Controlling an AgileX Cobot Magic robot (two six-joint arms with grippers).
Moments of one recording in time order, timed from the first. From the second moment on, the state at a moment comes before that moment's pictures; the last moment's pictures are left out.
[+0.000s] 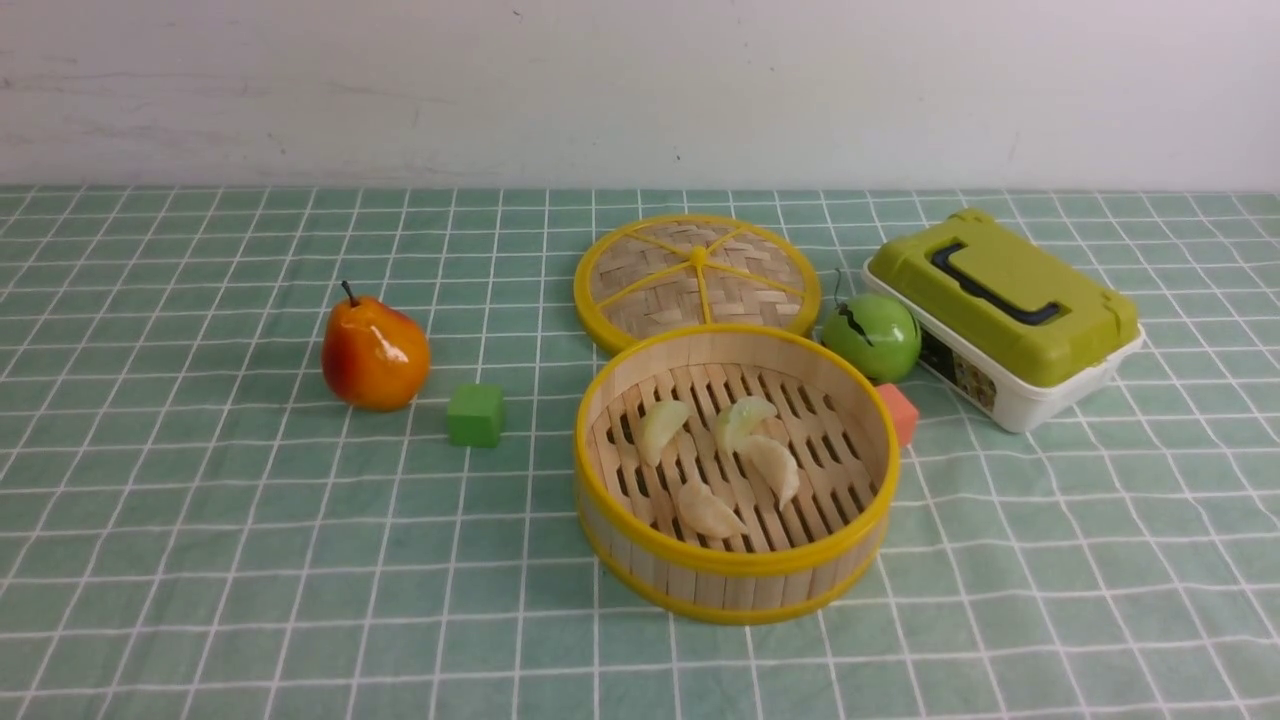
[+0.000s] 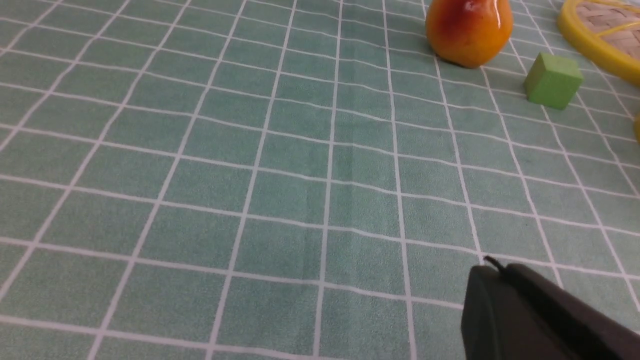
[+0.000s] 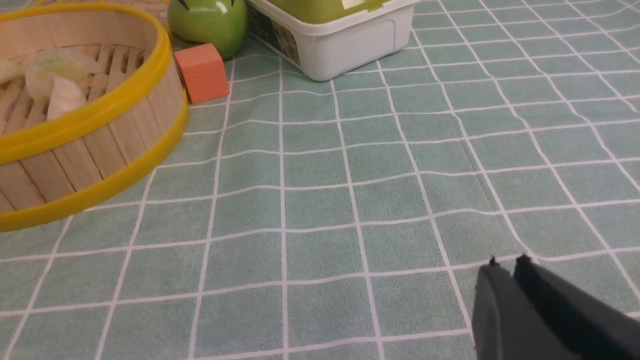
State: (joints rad) right arm 0.01 -0.01 0.02 -0.06 0.38 0.17; left arm 0.02 -0.01 0.03 0.02 0.38 -0.23
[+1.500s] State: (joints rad) right arm 0.01 -0.01 0.02 -0.06 0.38 0.17; left arm 0.02 -0.01 0.03 0.01 0.38 -0.23
